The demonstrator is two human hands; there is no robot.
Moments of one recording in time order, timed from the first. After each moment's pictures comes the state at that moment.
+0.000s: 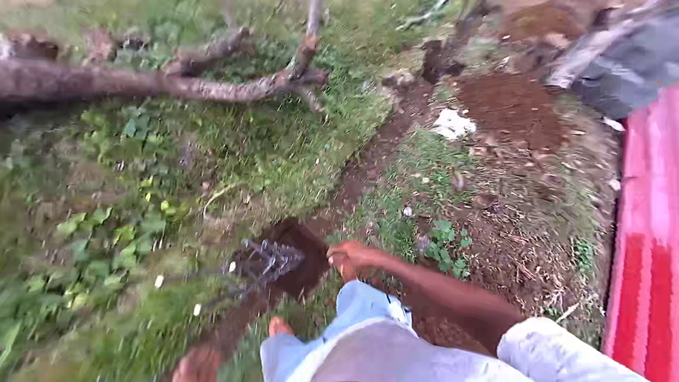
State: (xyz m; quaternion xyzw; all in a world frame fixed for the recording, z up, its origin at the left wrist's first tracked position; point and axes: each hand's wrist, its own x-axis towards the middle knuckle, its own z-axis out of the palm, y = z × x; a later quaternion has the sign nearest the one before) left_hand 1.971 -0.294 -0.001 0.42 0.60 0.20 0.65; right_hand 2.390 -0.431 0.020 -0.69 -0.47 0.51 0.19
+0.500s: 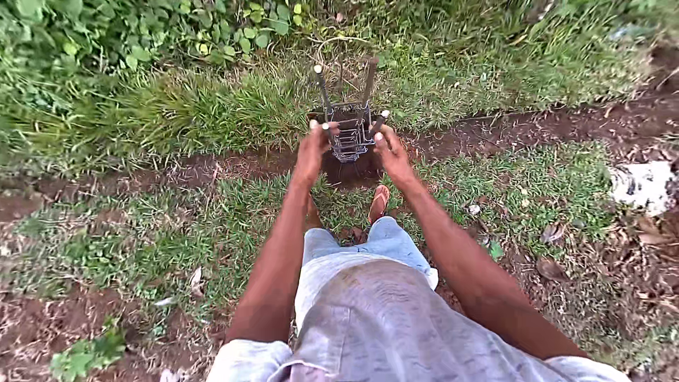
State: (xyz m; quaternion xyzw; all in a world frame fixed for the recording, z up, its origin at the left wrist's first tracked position) left_hand 2.043 -0.248 -0.020 0.48 0.53 0.29 0.64; right_hand 2.260 -0.313 -0.051 -0.59 -0.42 0.53 0.43
